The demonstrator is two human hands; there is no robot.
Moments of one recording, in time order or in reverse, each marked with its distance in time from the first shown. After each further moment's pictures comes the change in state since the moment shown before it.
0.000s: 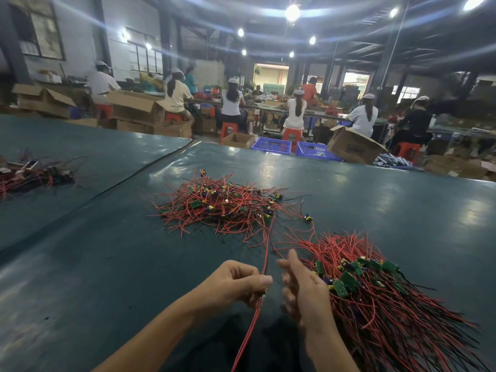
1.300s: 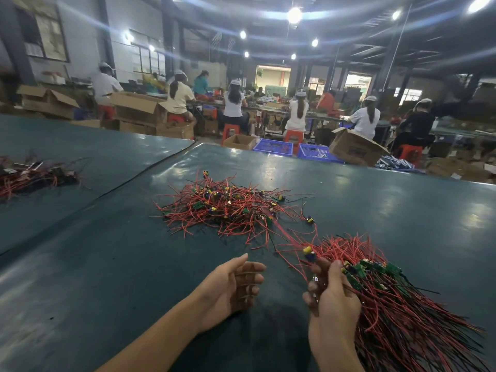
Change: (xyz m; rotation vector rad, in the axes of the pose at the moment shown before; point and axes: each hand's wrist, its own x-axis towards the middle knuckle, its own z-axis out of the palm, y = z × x) left_hand 0.011 -0.016 -0.009 -0.541 0.225 -0.362; right_hand 0.000 -0.003 -0.004 0.382 0.410 -0.127
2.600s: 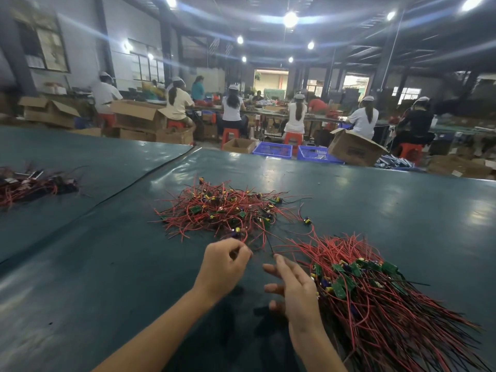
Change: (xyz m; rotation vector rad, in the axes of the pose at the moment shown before) left_hand 0.035 0.009 -0.008 1.064 0.502 0.953; right_hand 0.002 0.020 0.009 -0.333 -0.388 0.100
